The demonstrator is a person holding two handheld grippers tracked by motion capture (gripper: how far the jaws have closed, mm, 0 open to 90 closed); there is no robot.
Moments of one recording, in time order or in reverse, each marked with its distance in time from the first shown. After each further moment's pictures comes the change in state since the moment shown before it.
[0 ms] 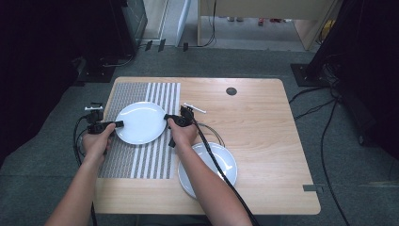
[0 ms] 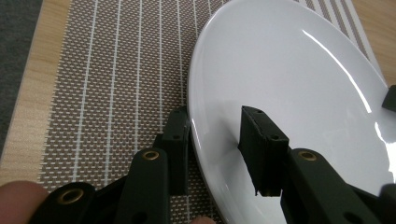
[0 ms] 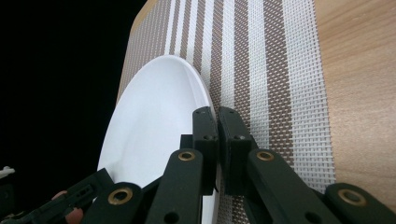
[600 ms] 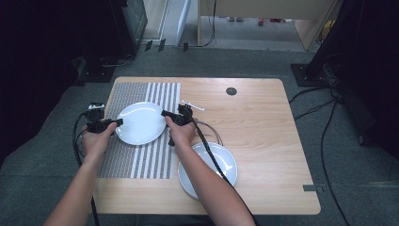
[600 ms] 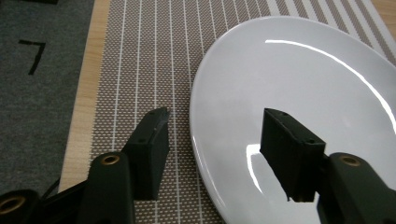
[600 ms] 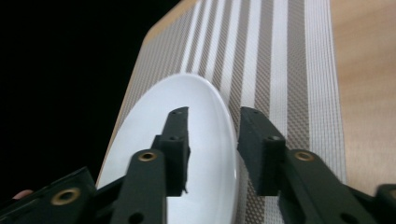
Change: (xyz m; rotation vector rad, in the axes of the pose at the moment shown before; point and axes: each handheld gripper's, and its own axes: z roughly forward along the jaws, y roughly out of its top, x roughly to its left) left arm -0.019 0.005 -0.016 -0.057 0.134 0.119; right arm 0.015 0.002 -0.006 -0.075 -0.001 -0.137
